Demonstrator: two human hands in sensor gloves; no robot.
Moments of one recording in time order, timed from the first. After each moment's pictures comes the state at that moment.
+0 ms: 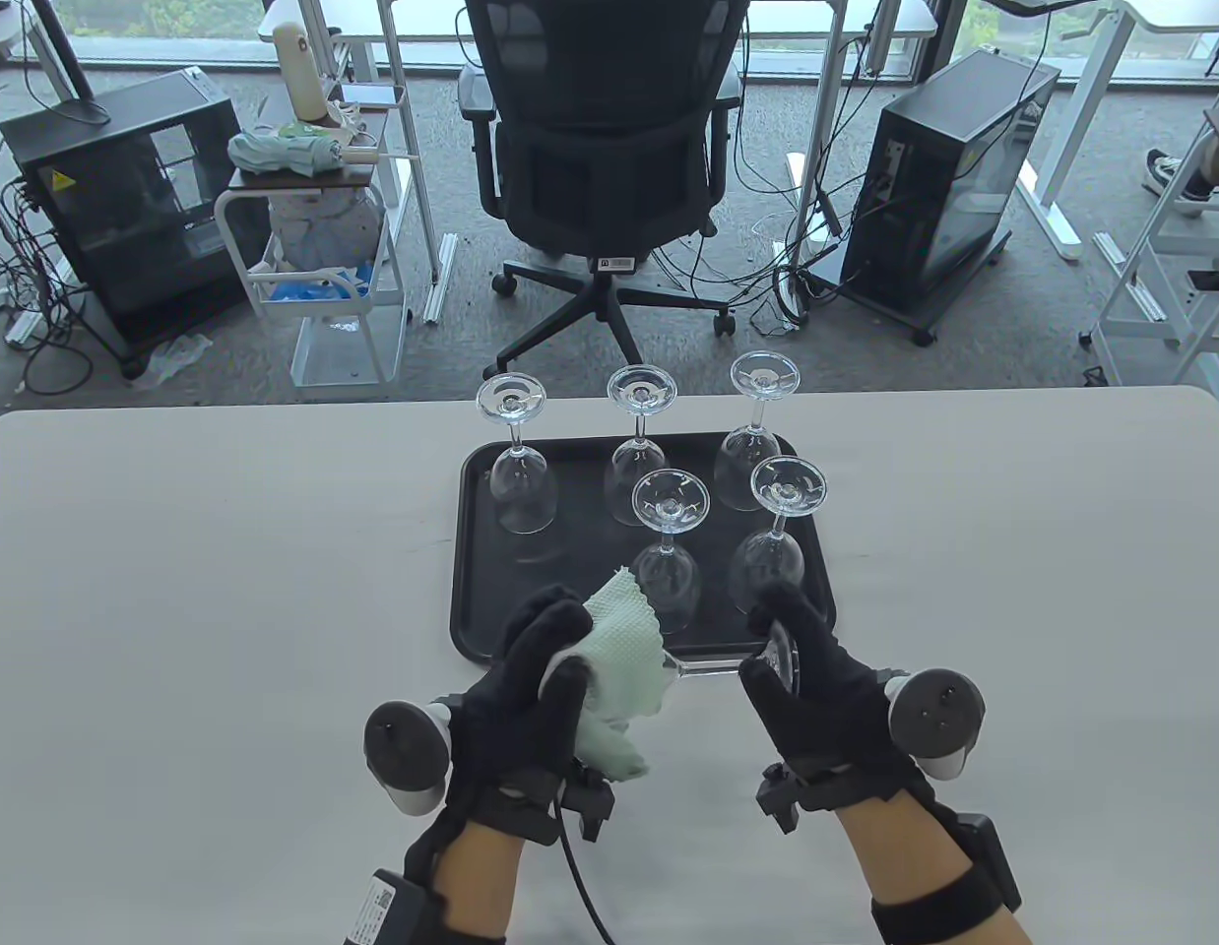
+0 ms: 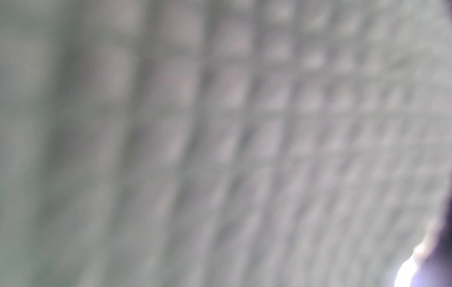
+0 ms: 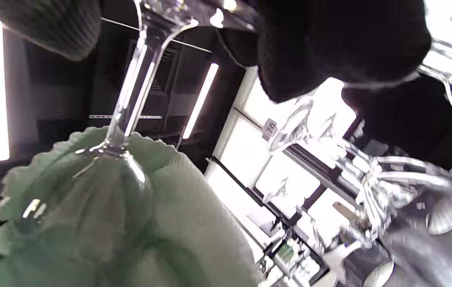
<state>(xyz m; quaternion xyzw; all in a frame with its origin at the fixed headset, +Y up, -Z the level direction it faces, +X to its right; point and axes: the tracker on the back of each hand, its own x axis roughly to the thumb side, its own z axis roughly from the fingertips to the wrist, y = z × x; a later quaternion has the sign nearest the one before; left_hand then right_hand) -0.144 -0.686 -0.300 0.20 -0.24 0.62 0.72 0.180 -0.688 -0.318 0.29 -0.24 0.80 0.47</state>
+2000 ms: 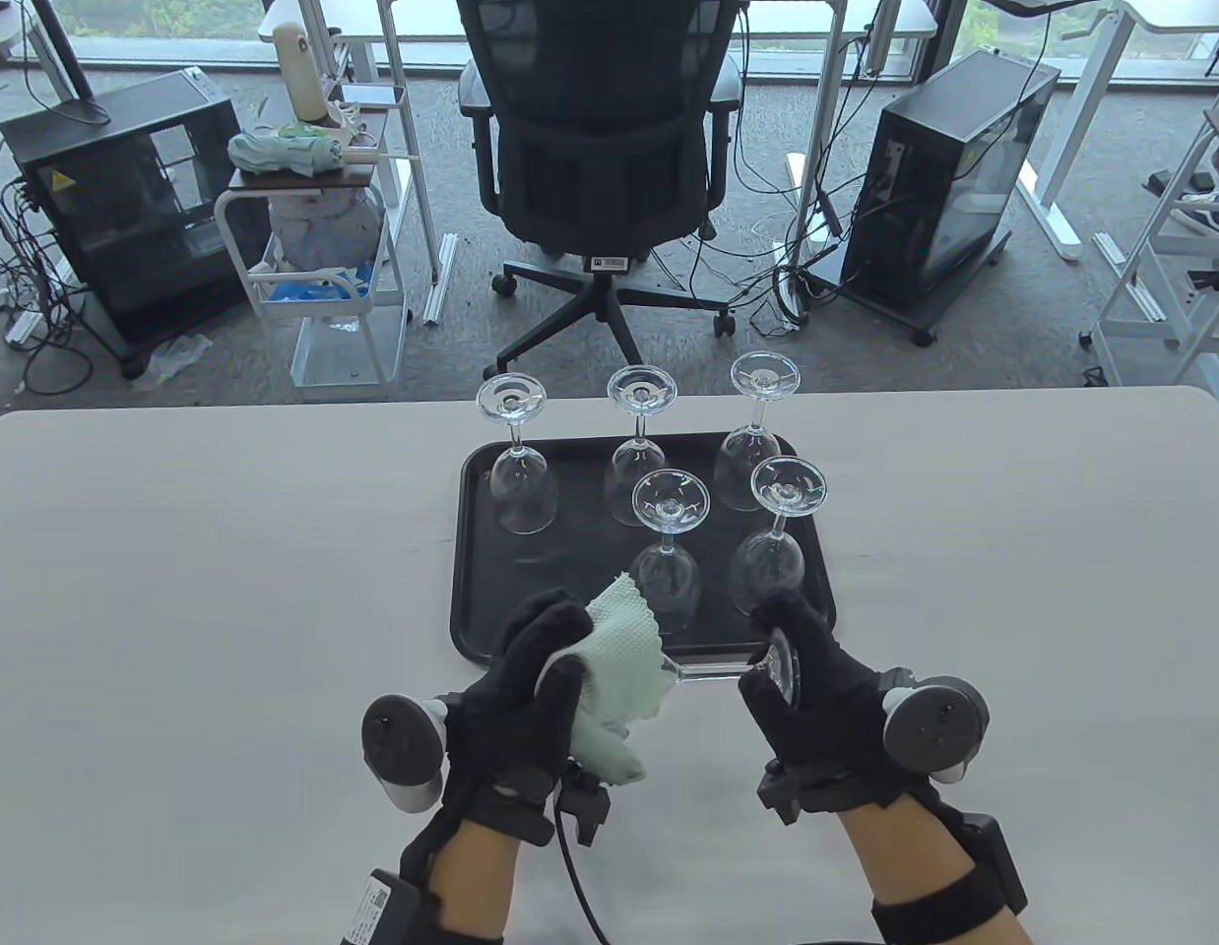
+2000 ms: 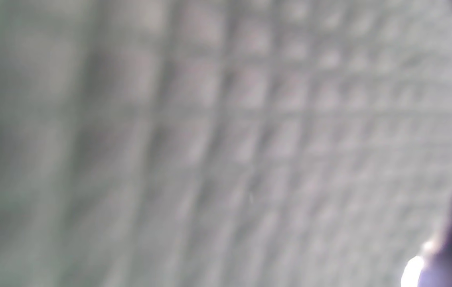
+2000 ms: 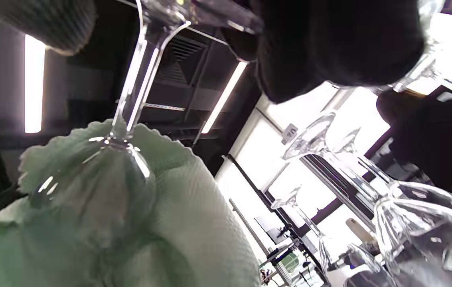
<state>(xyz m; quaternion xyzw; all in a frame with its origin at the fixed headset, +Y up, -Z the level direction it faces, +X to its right) -0.150 -0.690 -0.304 0.17 -0.23 0.65 0.71 0.177 -0.680 -0.311 0.34 -0.26 0.80 0.43</state>
